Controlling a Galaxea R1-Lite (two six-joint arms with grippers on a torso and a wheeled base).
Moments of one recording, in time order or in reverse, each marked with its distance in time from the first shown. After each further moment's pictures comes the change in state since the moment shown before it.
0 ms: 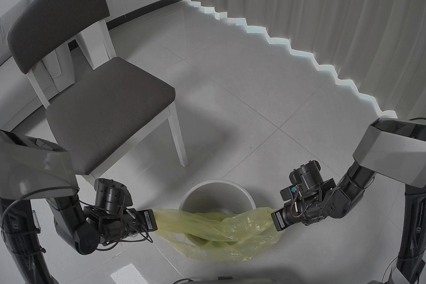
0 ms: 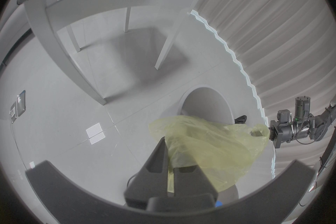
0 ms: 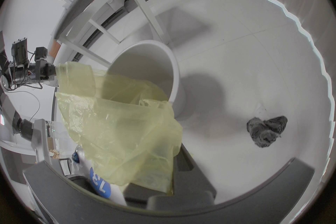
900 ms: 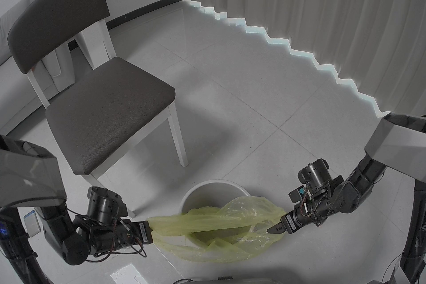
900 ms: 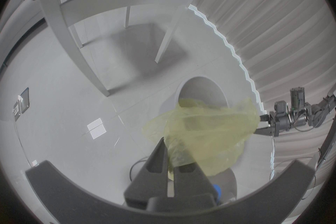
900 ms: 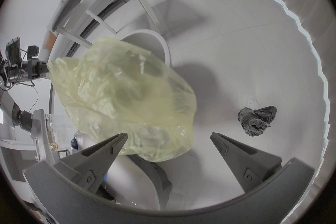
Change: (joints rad) left arm -0.038 -0.086 0.109 0.019 0.007 -0.013; right arm -0.039 -0.056 0.016 0.140 -0.011 -0.073
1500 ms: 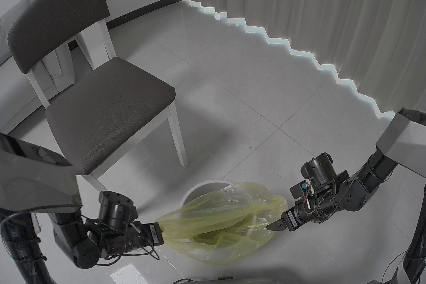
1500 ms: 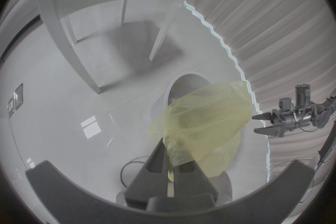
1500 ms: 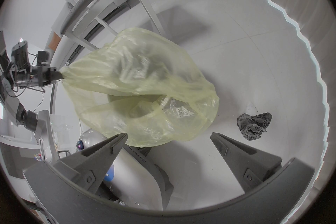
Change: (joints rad) left arm -0.070 0.053 0.000 -0.079 0.016 -0.071; right arm 0.023 -0.089 0.018 0.020 0.000 0.007
